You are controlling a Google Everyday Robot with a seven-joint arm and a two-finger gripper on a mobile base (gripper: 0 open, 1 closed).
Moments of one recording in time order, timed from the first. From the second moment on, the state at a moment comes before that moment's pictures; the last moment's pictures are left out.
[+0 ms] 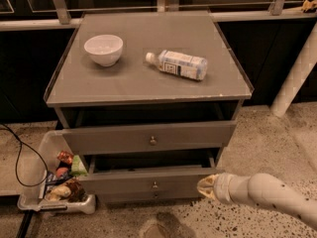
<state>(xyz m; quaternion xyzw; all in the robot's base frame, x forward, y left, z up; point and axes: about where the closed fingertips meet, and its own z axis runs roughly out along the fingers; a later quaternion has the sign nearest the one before) 0.484 -0.187 0.478 -0.60 0.71 0.05 0.36</state>
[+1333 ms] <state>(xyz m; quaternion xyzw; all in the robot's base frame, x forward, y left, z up) 0.528 -0.178 0.409 -0.60 0.74 0.07 0.31</state>
